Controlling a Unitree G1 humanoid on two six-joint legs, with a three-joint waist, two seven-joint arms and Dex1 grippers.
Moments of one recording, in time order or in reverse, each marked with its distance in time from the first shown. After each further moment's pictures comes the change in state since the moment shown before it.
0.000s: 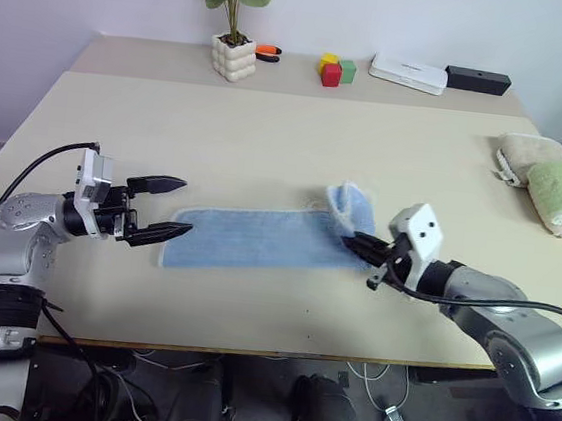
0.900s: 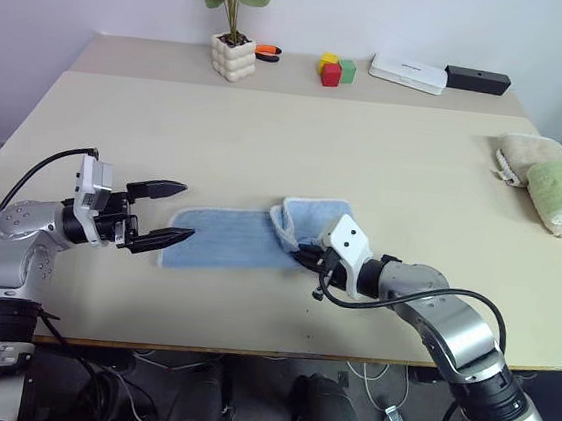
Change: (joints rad) left arm 0.071 -0.001 0.008 -0.098 -0.027 0.027 0.044; right arm -0.112 0.180 0.231 0.123 -0.267 -0.048 0.113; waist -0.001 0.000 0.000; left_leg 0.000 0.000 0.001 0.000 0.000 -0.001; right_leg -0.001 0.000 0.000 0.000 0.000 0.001
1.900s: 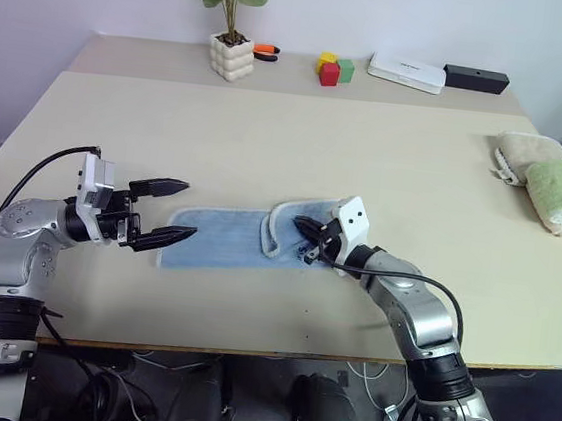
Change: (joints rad) left arm -0.005 -0.006 -0.004 0.000 0.000 0.002 0.002; right arm -0.024 0.279 -0.123 0.386 -0.099 -0.291 -0.133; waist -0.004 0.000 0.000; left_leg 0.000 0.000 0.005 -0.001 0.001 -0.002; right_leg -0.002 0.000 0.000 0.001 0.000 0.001
